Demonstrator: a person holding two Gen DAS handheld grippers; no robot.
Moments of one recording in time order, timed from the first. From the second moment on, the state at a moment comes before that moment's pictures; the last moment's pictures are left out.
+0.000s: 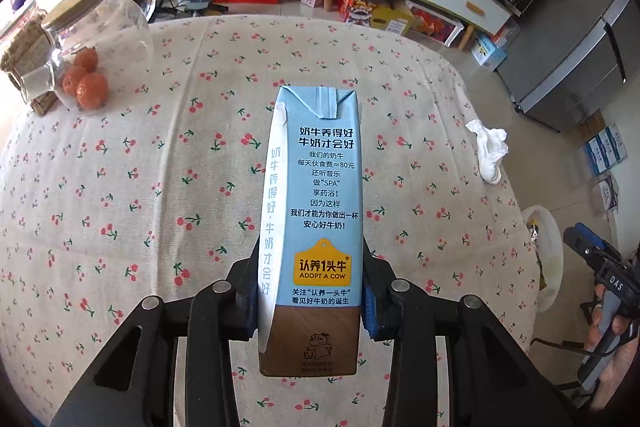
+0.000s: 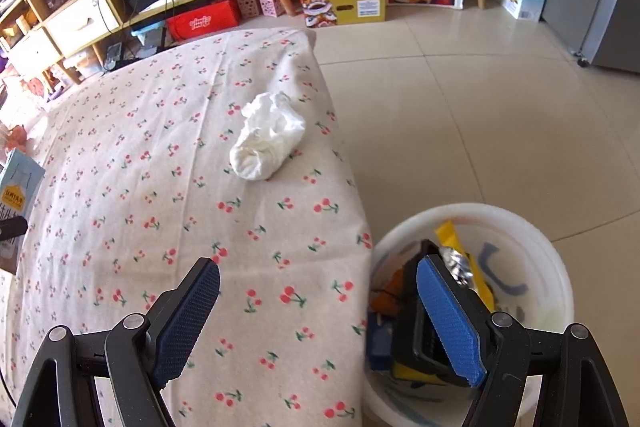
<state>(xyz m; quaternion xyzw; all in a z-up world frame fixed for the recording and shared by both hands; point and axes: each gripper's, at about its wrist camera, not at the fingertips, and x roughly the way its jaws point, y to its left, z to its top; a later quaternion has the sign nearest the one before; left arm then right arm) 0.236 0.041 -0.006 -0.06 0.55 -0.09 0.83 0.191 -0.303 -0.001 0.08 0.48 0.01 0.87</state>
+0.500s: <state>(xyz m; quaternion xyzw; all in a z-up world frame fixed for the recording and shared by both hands) 0.238 0.037 -0.002 -0.06 0.54 -0.11 0.84 0.313 -0.271 -0.055 0.14 0.53 0.03 0.83</state>
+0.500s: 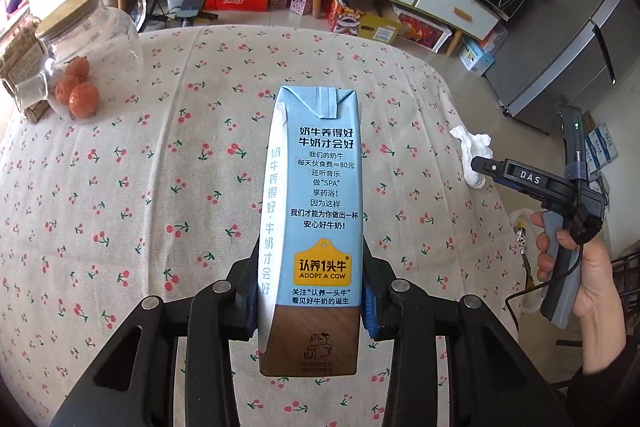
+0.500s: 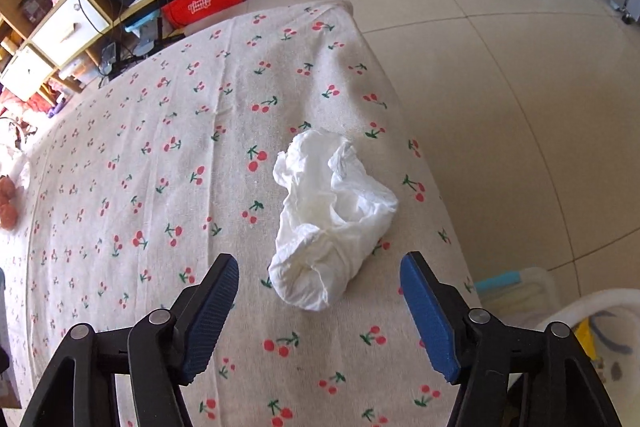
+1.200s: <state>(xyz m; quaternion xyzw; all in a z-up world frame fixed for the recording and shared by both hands) 0.179 -0.018 0.018 -0.05 0.51 -0.16 0.85 0.196 -0.294 -0.006 0.08 0.51 0.03 0.86</state>
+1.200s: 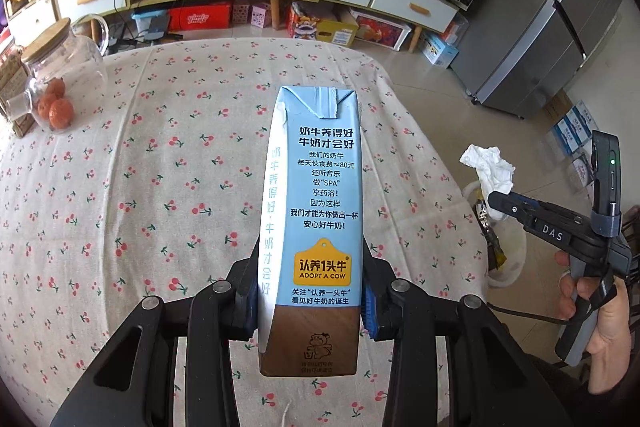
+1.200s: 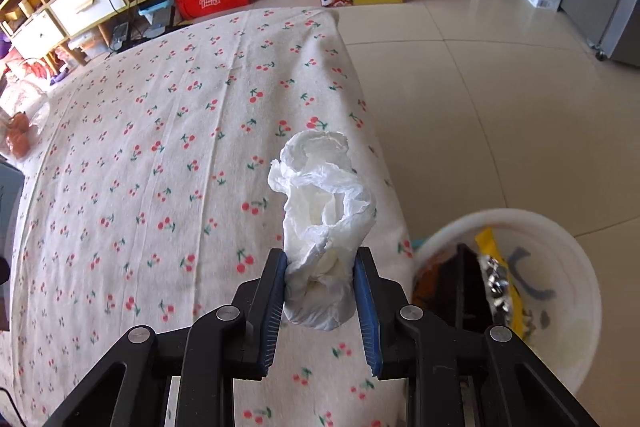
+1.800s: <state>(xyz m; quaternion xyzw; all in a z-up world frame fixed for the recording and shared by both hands) 0.150 -0.116 0.000 0.00 0.51 -0.24 0.83 0.088 -0.415 -0.015 0.16 0.50 -0.06 0.85</state>
